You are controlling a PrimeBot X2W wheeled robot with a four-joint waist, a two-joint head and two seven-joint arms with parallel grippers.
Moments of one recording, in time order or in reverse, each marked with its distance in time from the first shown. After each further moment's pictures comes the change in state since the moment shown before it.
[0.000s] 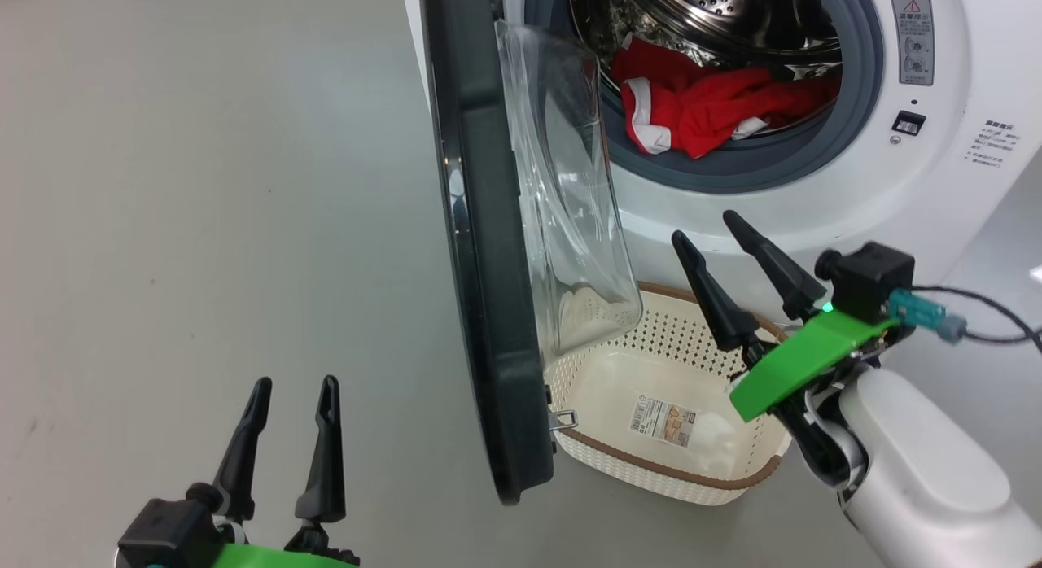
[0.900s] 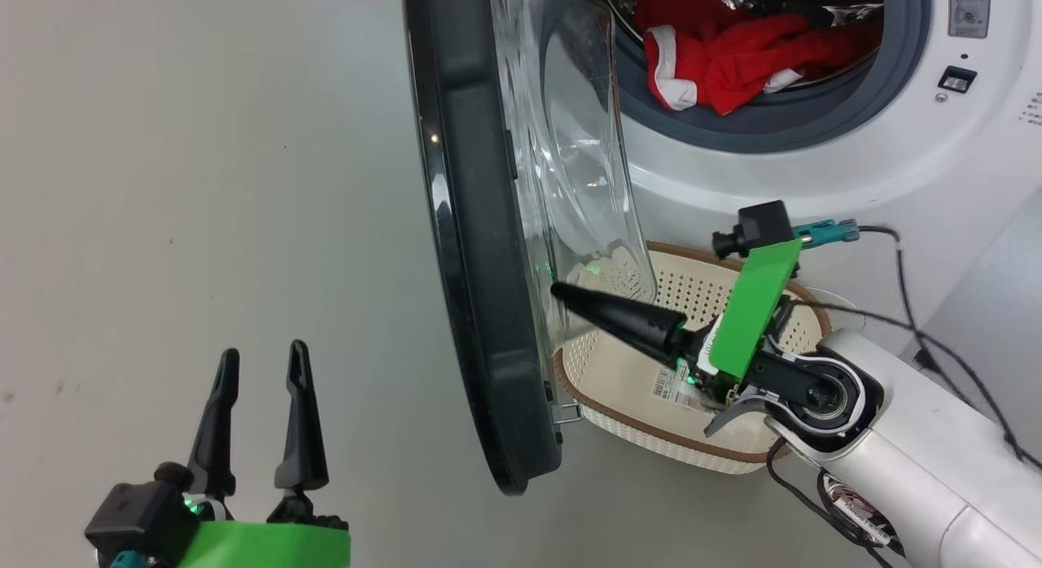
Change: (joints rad) left arm -0.033 -0.003 0.002 -0.067 -0.048 0.098 0.000; right arm -0.147 -0.072 0.274 -0.170 1.248 -0.003 0.624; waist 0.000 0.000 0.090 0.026
